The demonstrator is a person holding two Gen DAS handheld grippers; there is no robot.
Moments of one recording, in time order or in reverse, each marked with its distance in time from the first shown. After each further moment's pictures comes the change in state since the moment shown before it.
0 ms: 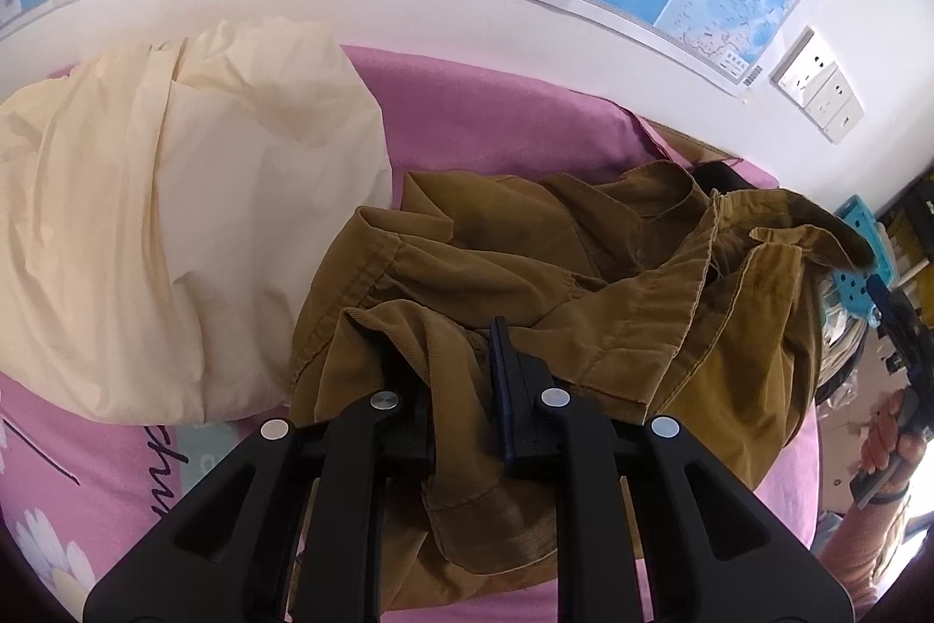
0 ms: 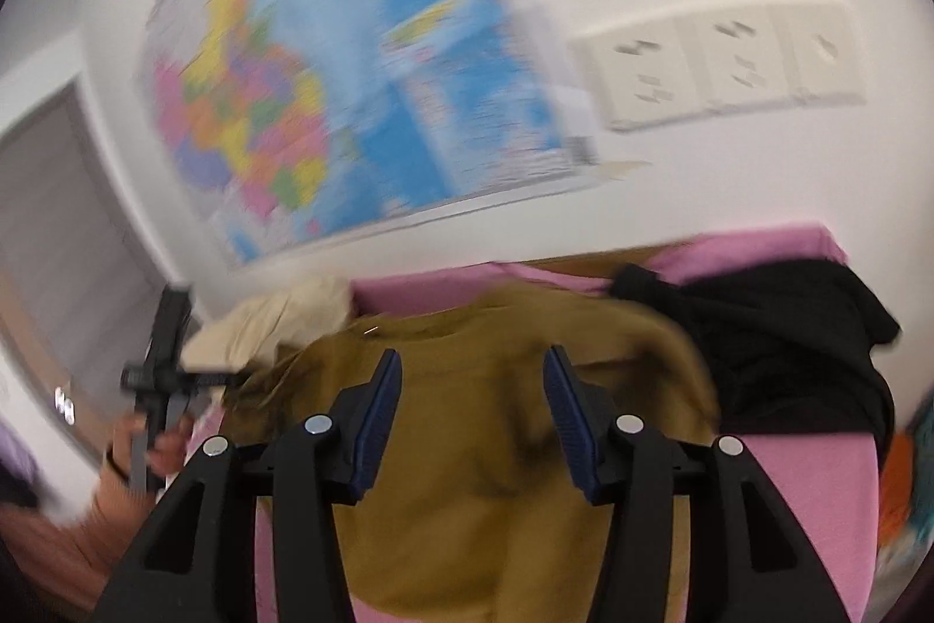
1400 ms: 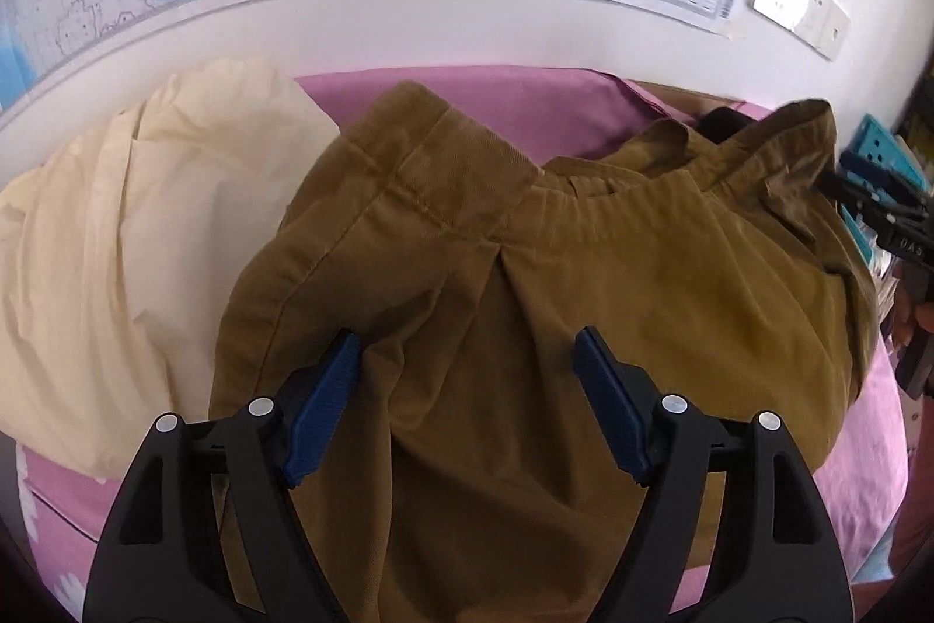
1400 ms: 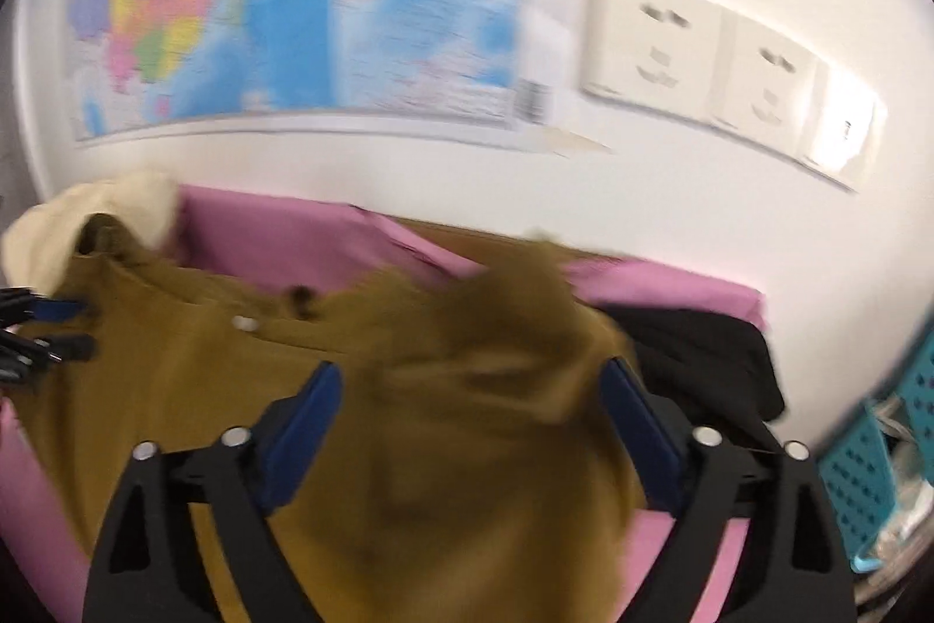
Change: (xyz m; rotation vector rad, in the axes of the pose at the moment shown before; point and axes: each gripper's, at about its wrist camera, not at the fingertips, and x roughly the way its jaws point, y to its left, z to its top) left arm 0.026 -0.020 -0.018 0.199 -0.084 0.082; right arm 0.097 -0.007 0.003 -0.210 0.139 -0.474
